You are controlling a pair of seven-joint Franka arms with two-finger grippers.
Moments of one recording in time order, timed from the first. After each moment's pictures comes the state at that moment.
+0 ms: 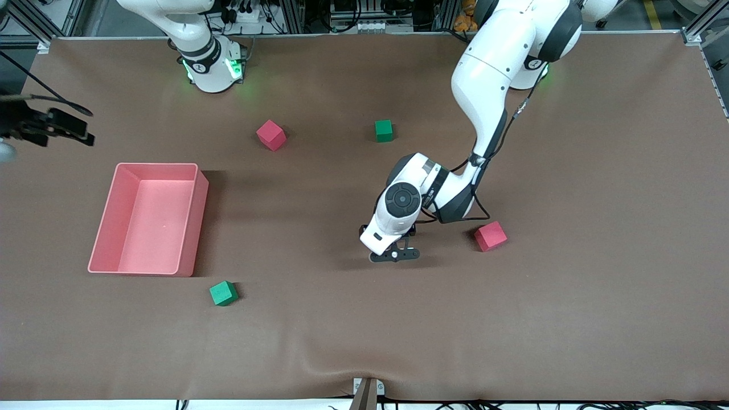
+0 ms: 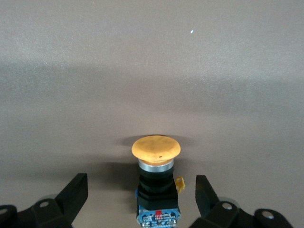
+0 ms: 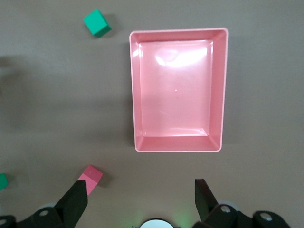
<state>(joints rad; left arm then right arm) -0.68 0.95 0.02 -1.24 -0.14 2.19 -0.68 -0.02 -0.03 -0.06 -1.57 0.05 1.44 -0.03</state>
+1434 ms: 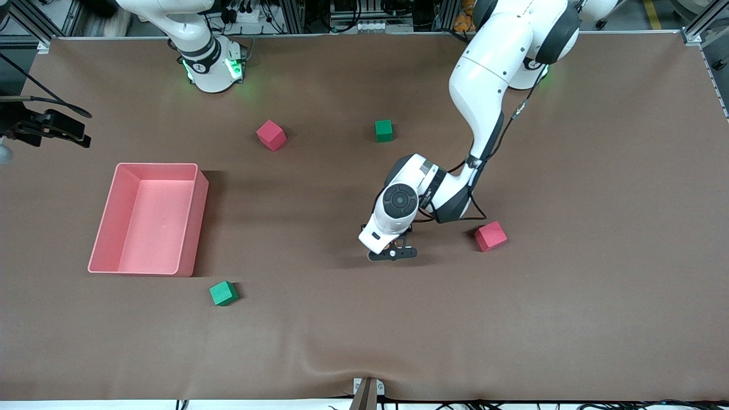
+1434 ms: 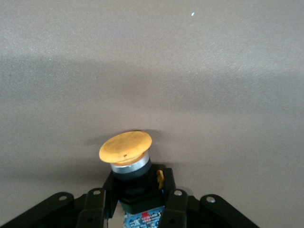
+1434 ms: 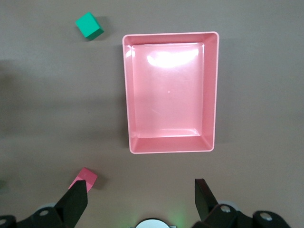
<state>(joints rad) -0.68 0.96 0.01 -1.24 -0.14 2.20 -0.68 0.01 0.00 -0.07 -1.54 0.01 1.43 -0.01</state>
